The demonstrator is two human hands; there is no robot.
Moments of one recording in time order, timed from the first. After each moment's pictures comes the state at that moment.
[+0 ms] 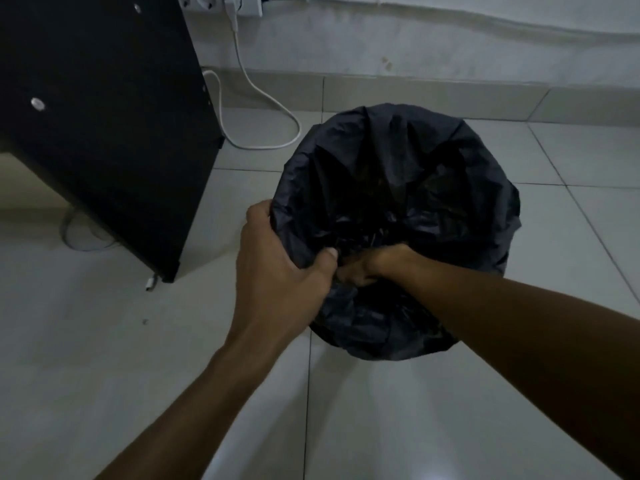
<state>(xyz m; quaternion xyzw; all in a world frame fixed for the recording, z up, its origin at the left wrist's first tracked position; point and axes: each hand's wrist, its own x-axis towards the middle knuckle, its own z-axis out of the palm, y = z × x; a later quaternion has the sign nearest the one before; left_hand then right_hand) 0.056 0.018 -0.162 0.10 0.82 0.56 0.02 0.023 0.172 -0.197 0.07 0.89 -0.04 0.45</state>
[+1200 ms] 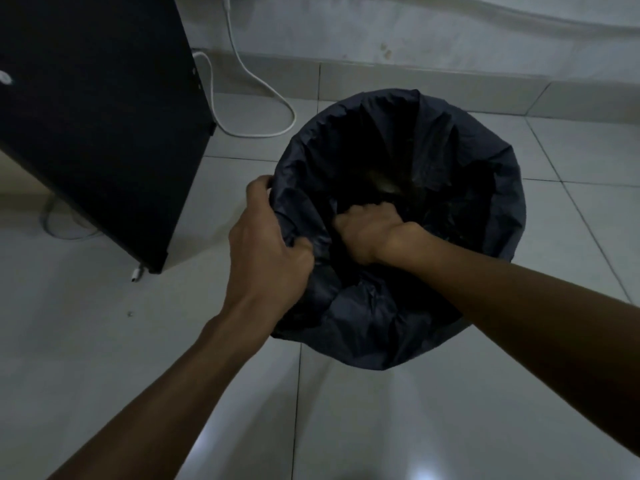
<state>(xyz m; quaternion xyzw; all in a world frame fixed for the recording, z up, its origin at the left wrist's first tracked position) 0.036 0.025 -0.169 0.16 0.85 0.50 -0.02 0.008 0.186 -0.199 0.00 0.96 0.10 0.26</state>
